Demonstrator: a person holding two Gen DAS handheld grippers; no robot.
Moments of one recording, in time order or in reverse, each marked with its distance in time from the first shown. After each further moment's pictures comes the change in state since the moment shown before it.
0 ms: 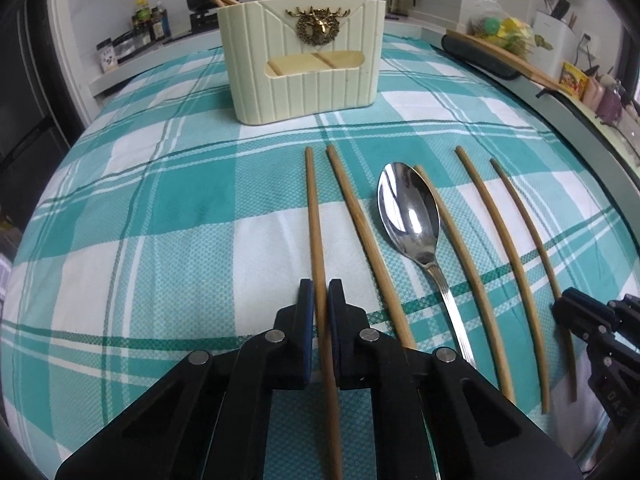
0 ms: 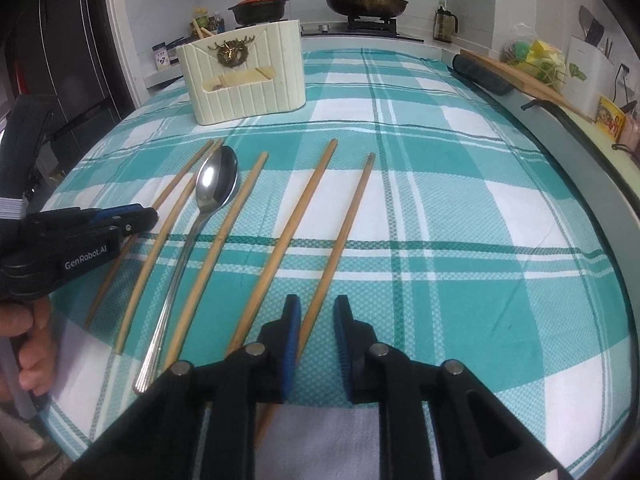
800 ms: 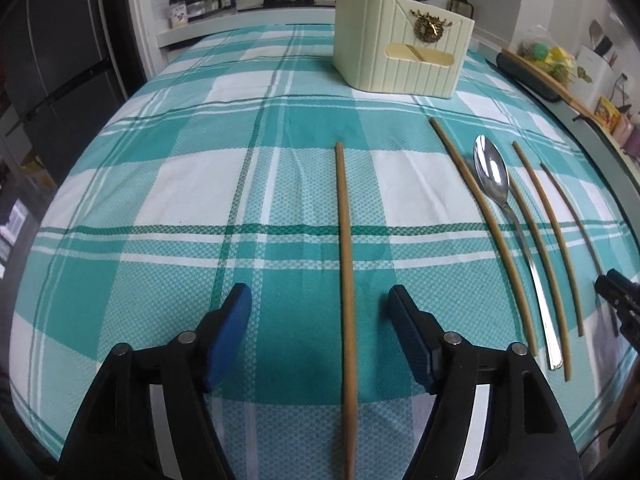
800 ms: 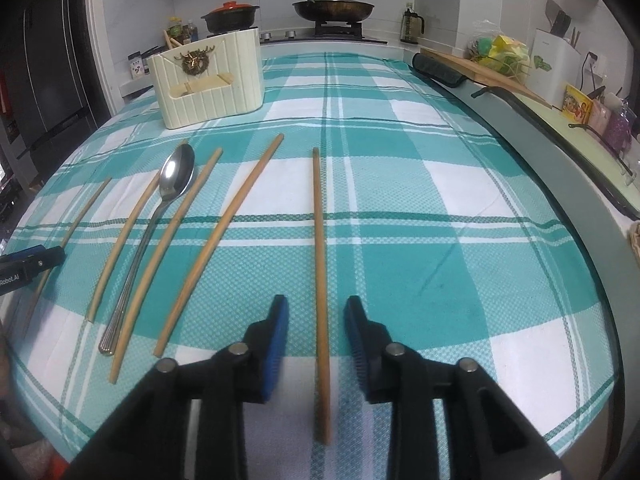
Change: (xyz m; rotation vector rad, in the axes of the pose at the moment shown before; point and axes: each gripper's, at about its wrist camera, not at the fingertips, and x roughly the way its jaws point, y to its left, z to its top) left arm -0.034 0.073 -0.051 -0.130 0.035 0.080; right arm -0.020 -0.030 -0.021 0.041 -0.021 -0.079
